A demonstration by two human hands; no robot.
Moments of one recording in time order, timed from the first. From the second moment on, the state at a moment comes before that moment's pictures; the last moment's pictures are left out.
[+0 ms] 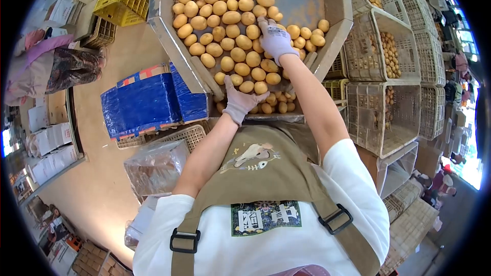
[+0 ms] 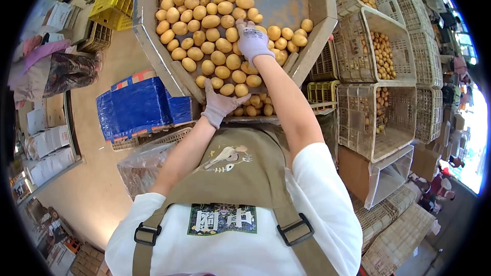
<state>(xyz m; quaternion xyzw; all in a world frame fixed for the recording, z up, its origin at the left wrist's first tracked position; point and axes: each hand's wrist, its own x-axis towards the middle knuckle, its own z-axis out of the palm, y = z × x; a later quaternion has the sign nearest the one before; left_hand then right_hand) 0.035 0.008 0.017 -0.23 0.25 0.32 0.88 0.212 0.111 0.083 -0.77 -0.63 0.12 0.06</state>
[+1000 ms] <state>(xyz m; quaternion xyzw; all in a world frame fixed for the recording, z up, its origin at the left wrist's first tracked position) 0.028 0.012 0.015 -0.17 0.22 0.32 0.90 0.215 0.107 0.087 -0.76 -0.60 0.21 0.10</state>
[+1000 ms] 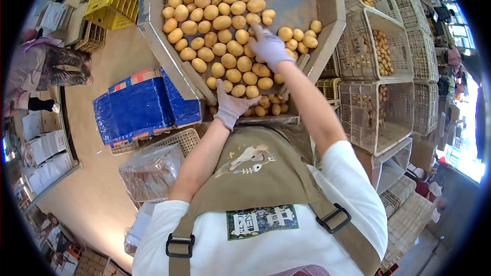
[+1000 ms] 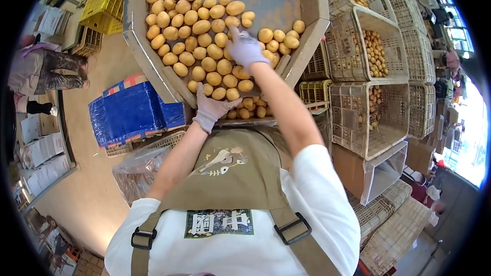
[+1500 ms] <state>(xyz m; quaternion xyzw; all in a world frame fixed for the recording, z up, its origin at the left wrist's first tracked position) 0.027 0.018 0.019 -0.17 0.23 0.32 0.90 0.322 -0.175 0.149 -0.90 -0.42 0.04 0.12</state>
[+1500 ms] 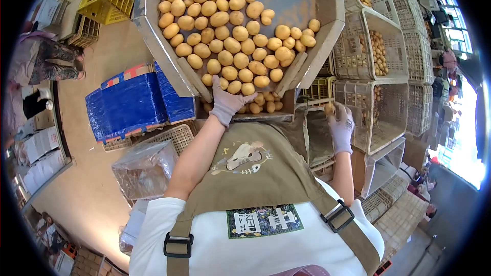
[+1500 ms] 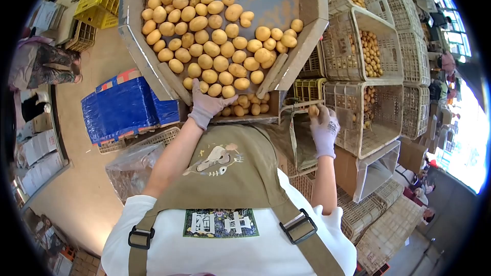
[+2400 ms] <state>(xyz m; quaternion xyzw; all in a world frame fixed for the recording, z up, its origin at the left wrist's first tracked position) 0.024 0.015 0.014 0.02 0.22 0.35 0.91 0.241 -0.026 0.135 -0.70 -0.70 0.06 0.14</state>
